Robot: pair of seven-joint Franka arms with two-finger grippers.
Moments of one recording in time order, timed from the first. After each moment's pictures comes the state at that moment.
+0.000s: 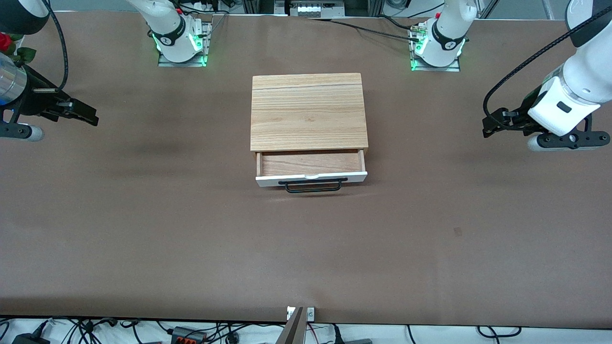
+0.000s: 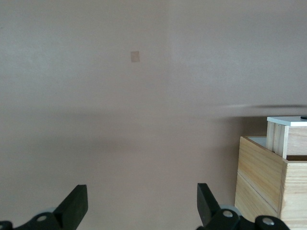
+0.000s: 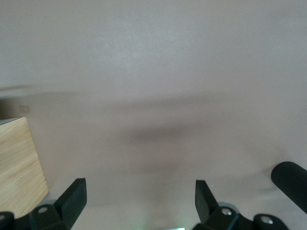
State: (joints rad) left arm -0.01 0.05 -0.09 -1.63 -0.01 1.63 -0.17; right arm 0.00 0.03 0.01 -1.65 -0.03 1.57 0.11
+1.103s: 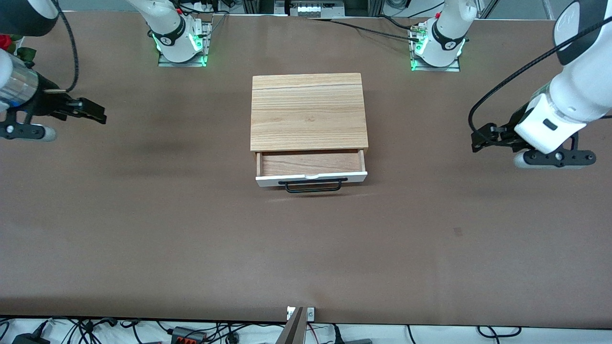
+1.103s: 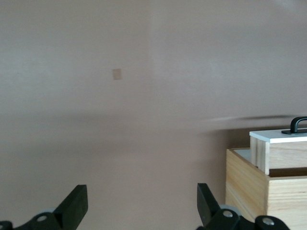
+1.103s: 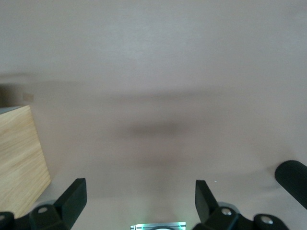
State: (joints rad) left arm -0.06 0.20 -0.10 -1.49 -0.04 1.66 -0.18; right arm 0.05 0.05 0.02 -1.65 -0.02 1.55 0.11
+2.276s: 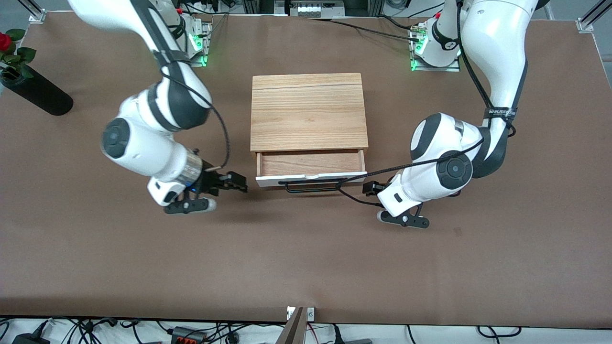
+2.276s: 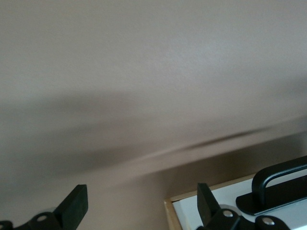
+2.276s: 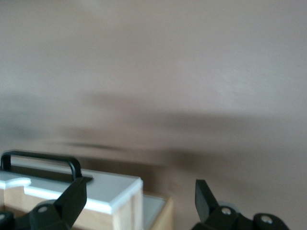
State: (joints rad) left arm -0.28 0.65 -0.11 -1.38 -0.17 1.98 -0.19; right arm 0.38 0.53 0.03 -1.52 0.37 2.24 0.16
